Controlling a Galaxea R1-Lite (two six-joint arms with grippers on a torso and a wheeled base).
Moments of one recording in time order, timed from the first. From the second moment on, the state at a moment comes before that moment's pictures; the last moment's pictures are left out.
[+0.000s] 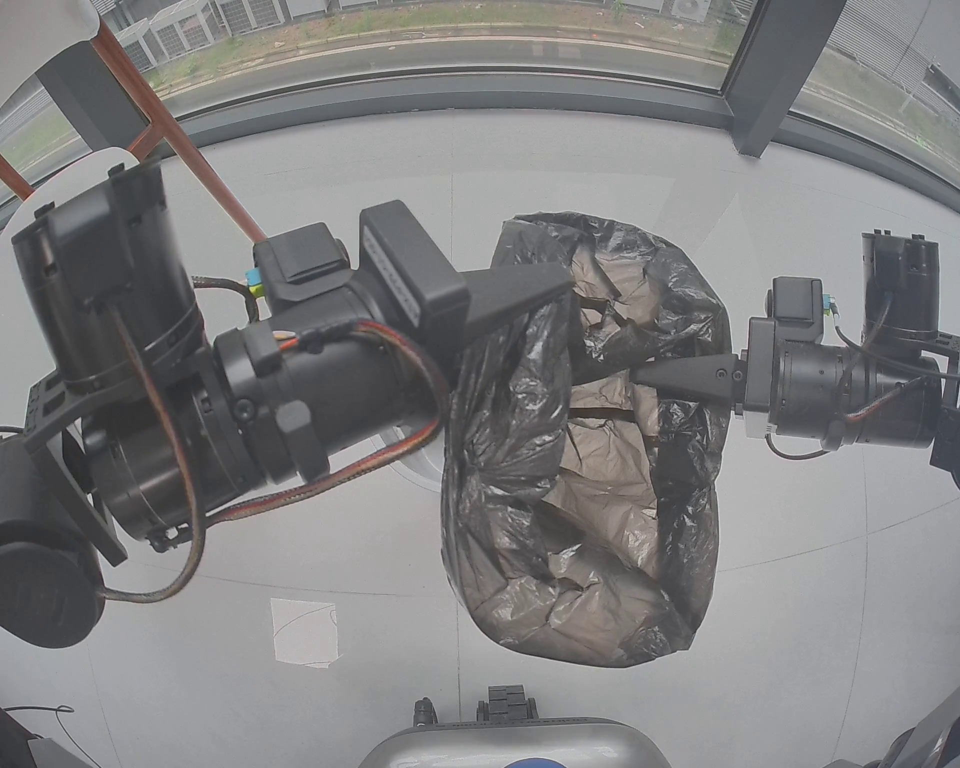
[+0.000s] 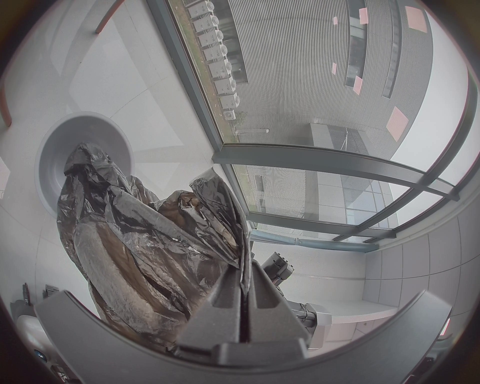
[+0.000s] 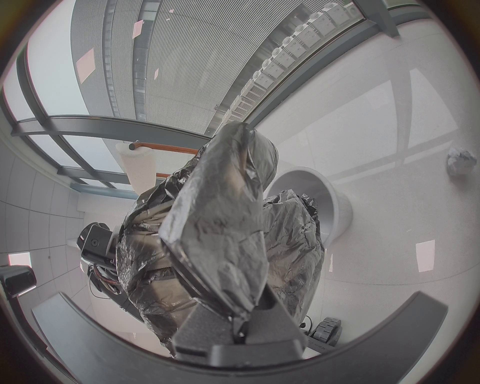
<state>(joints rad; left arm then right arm) -0.81 1.55 -0.95 -0.74 -0.19 -1.08 0.51 1.56 -0.98 -0.31 0.50 0.57</state>
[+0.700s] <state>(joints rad) -0.81 1.43 -0.79 -0.74 -0.15 -1.08 0.58 1.64 -1.04 -0.30 0.50 0.58</state>
